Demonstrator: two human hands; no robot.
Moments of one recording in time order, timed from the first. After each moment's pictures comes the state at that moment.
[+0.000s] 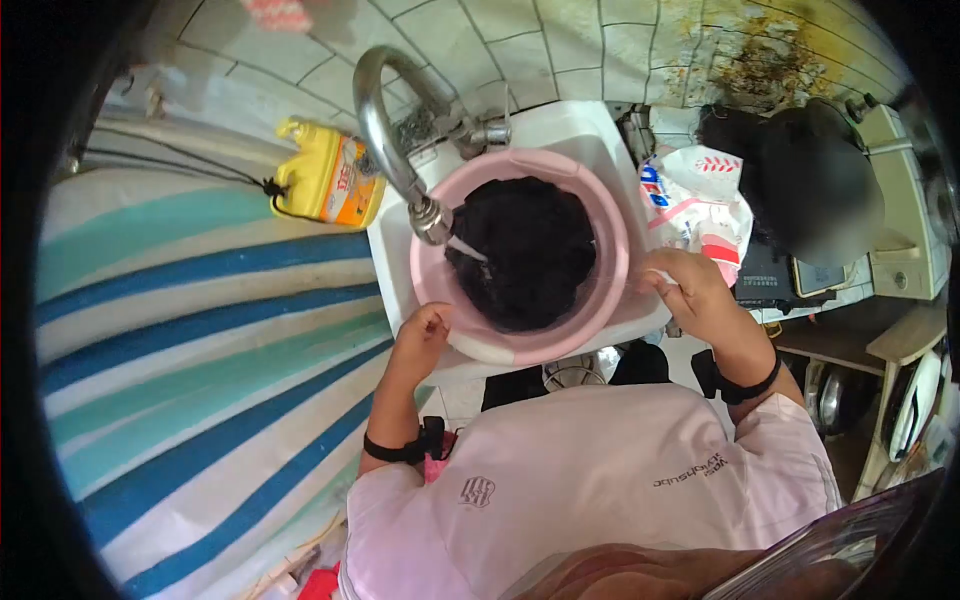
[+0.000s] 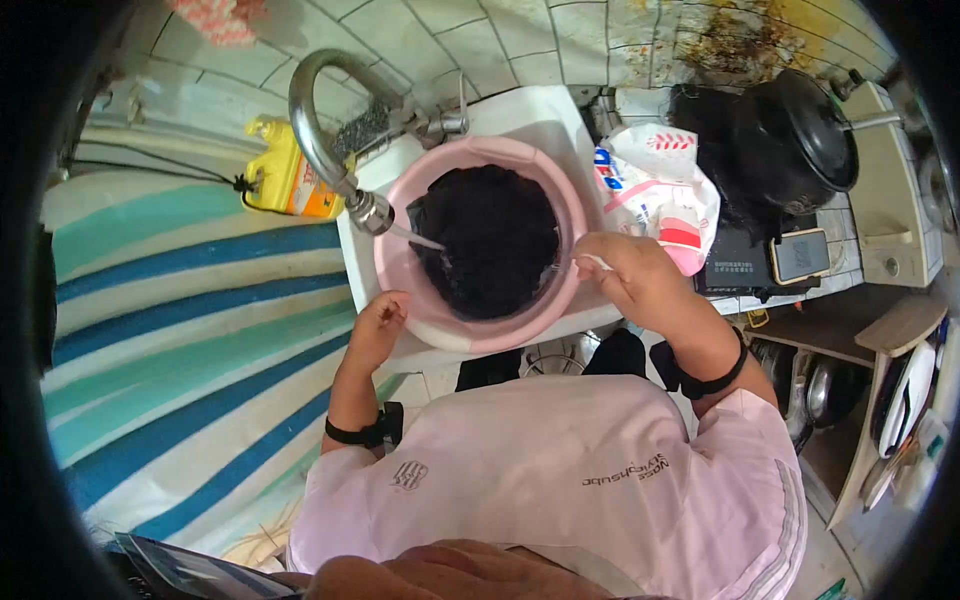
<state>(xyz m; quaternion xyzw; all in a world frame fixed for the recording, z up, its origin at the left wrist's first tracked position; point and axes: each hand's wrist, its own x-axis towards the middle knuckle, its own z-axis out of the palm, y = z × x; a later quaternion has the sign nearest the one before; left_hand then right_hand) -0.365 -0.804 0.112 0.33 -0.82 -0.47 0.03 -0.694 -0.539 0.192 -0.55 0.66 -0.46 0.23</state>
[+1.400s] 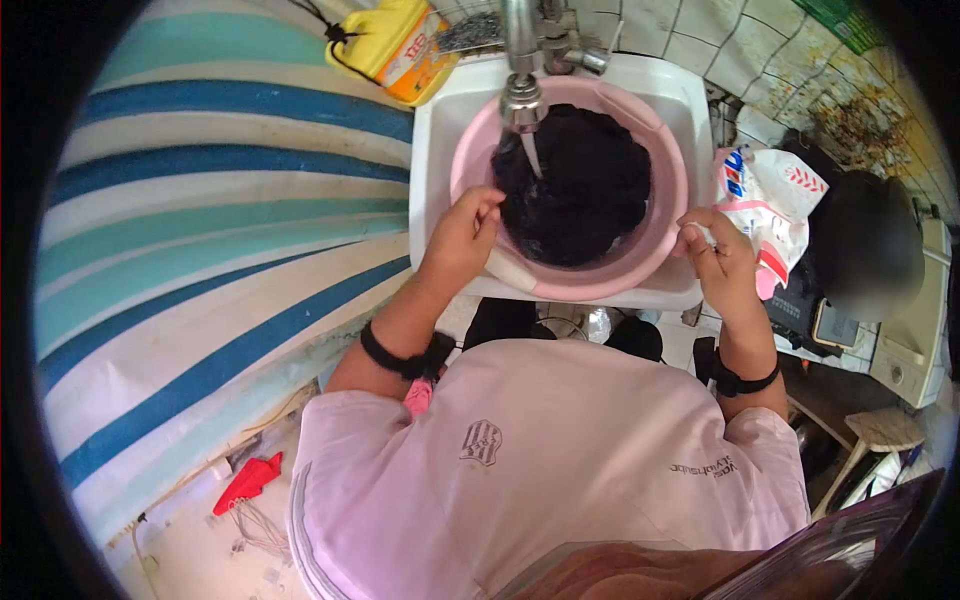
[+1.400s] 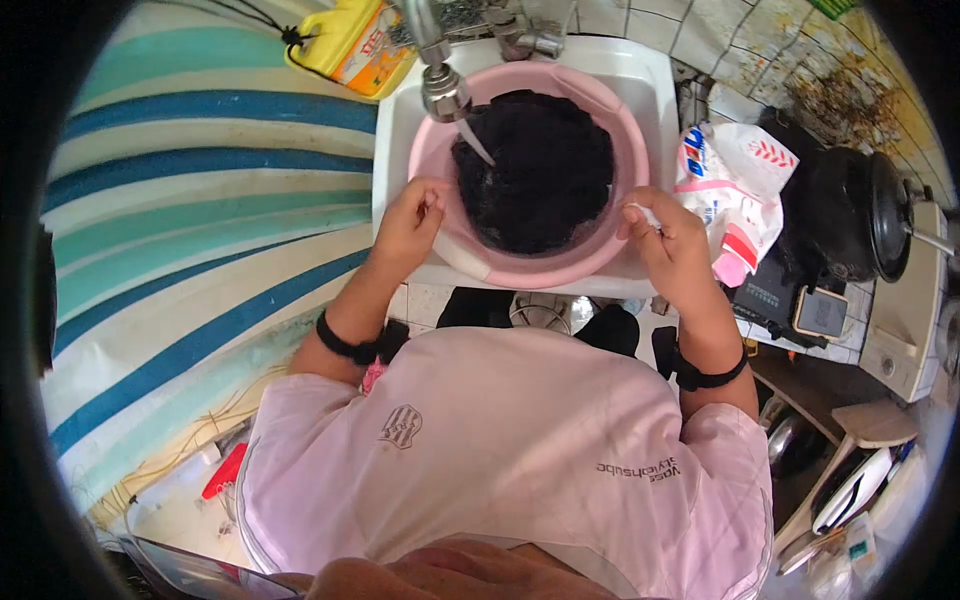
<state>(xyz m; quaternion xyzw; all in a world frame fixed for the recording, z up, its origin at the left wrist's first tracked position) -0.400 -0.768 0.142 0.39 -0.79 -0.43 0.17 -0.672 -0.573 0.170 -0.46 0.68 -0.48 0.31</state>
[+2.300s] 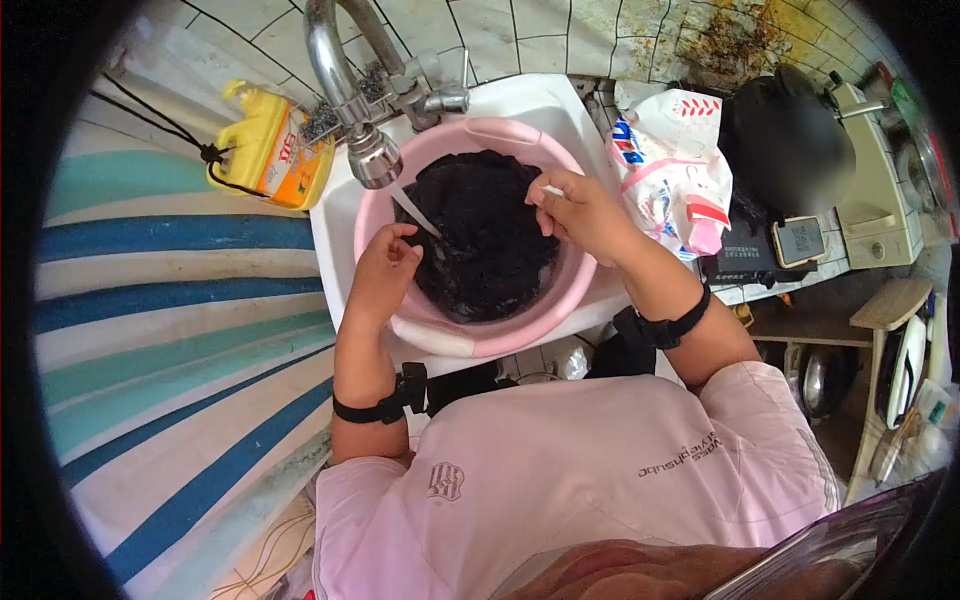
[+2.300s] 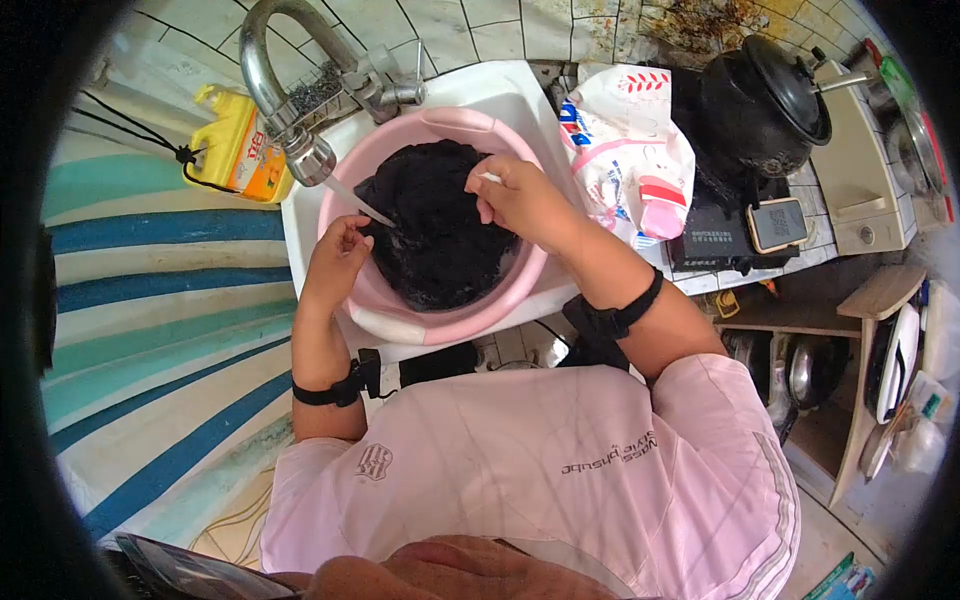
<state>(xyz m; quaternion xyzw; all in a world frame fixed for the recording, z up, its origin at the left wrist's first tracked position) -0.437 -0.815 0.106 0.31 -0.82 -0.47 0.12 -0.662 -0.628 0.122 -0.31 0.62 -0.56 0.46</state>
